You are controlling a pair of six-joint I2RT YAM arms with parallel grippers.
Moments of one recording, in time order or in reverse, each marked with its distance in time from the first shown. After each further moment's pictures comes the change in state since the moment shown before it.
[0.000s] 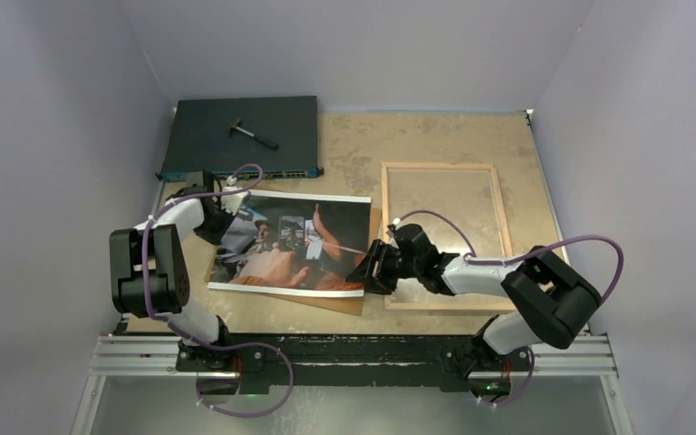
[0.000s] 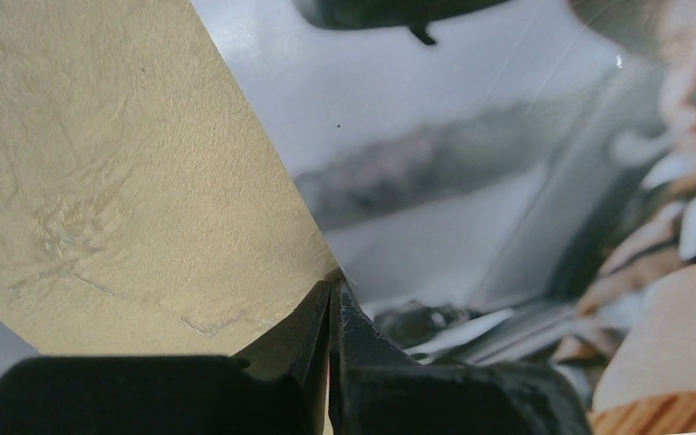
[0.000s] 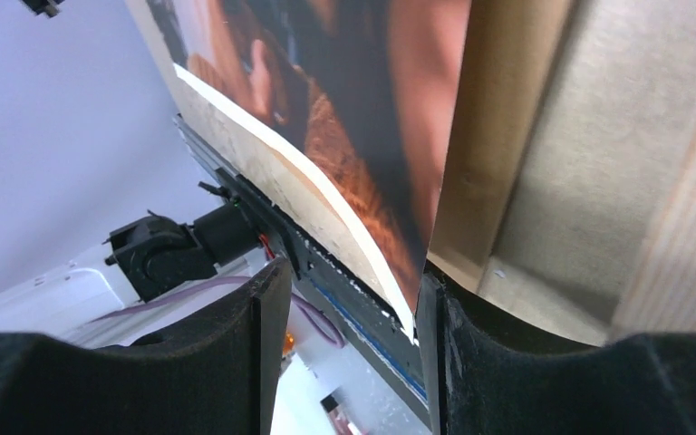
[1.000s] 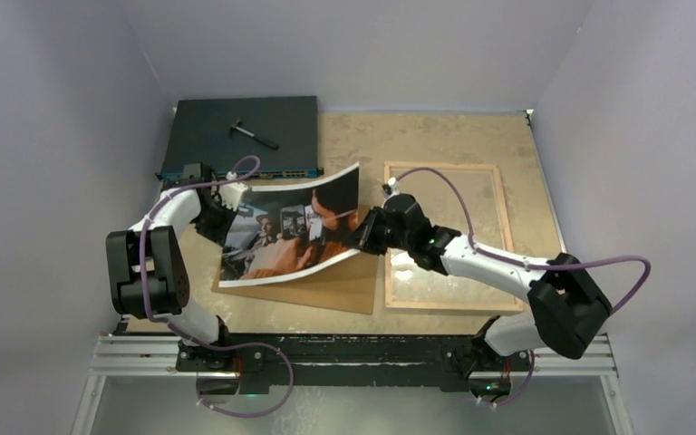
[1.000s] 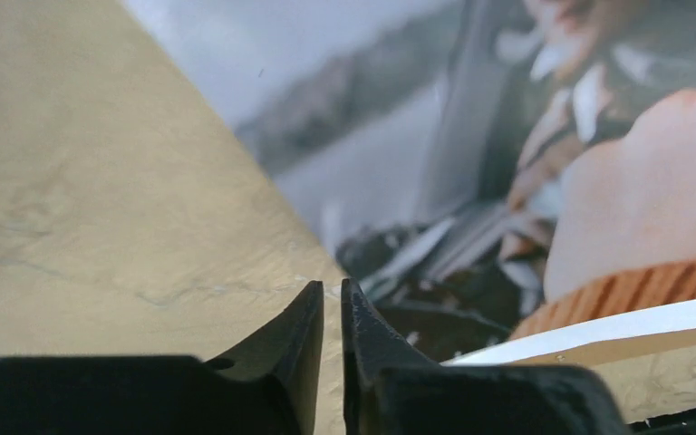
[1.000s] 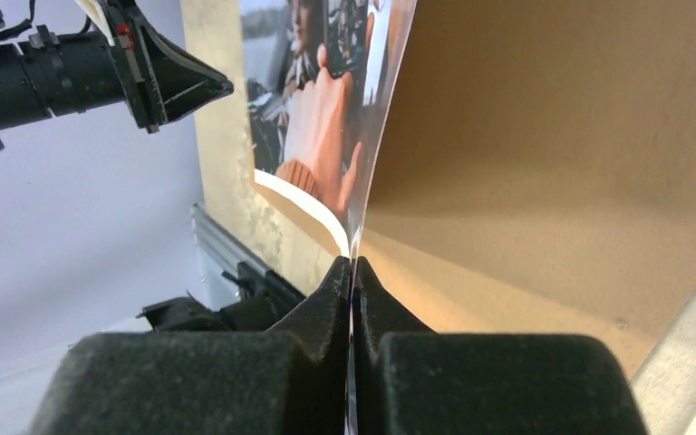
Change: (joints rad) left arm 0.001 -0.011 0.074 -0.189 0.080 -0.027; right arm 0.024 -0.052 0.232 -0.167 0.235 -0.125
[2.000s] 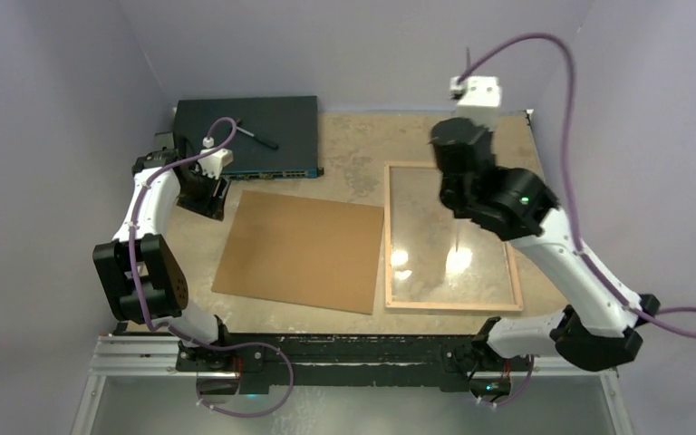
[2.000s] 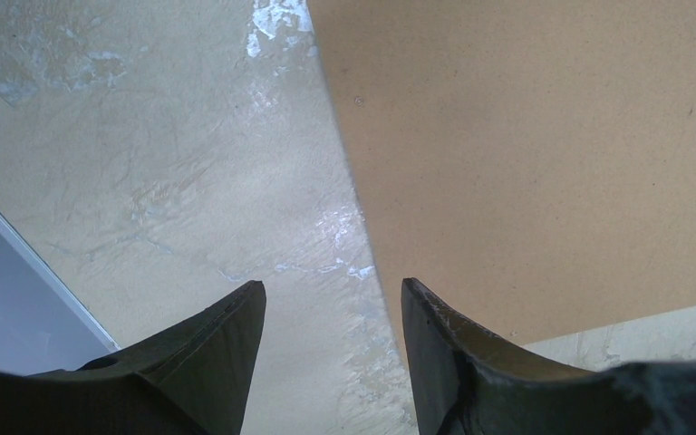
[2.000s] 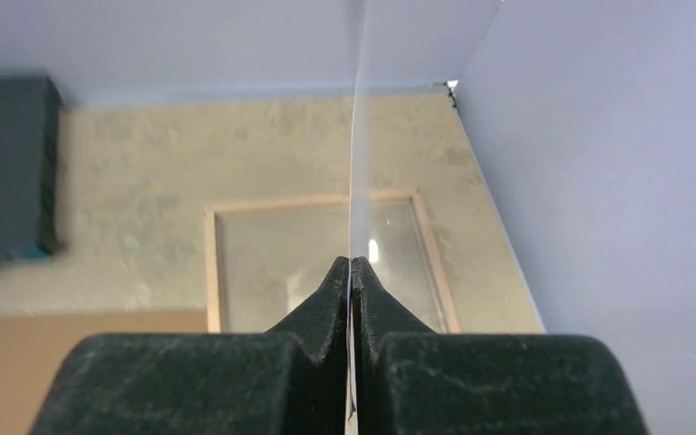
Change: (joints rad) left arm 0.078 -0.026 0.321 -0.214 0.135 -0.051; right arm 0.051 -0.121 1.063 -0.980 1.272 -0.881
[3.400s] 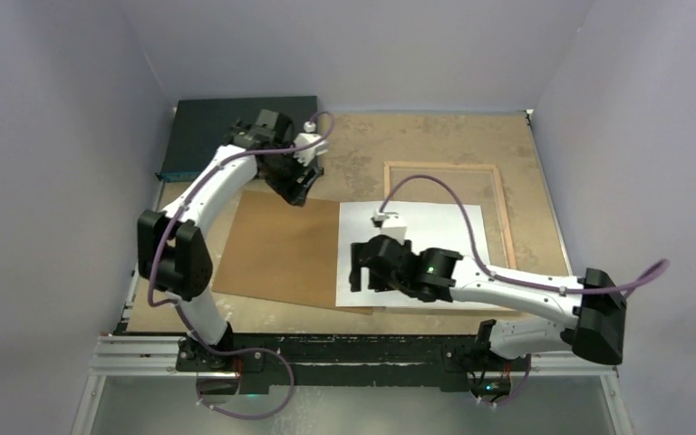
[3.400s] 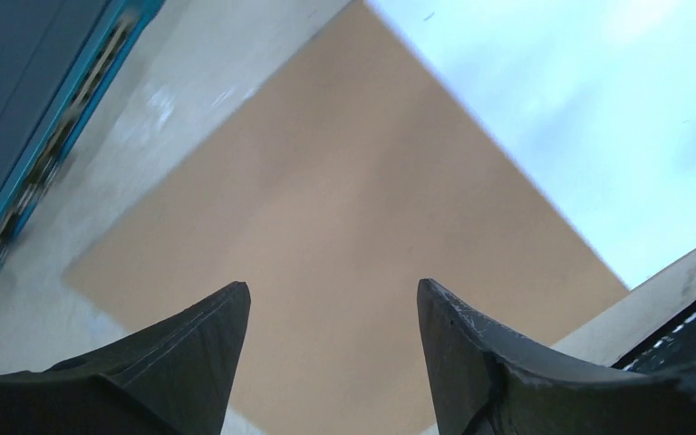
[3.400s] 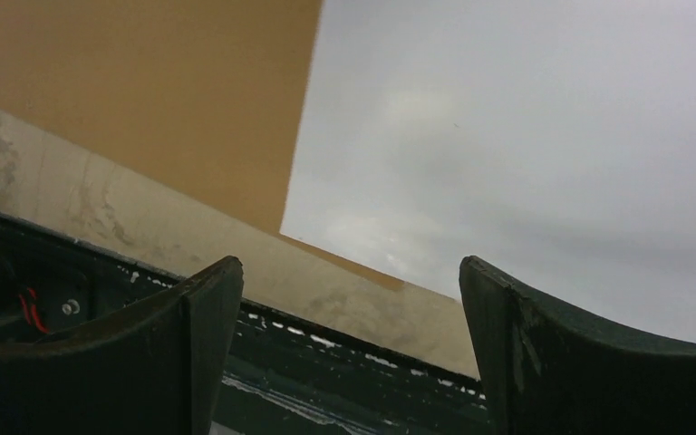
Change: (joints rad) left arm -0.504 0.137 0.251 -0.020 0.019 -0.132; right arm 0.389 0.021 -0.805 0.257 -0.636 0.661
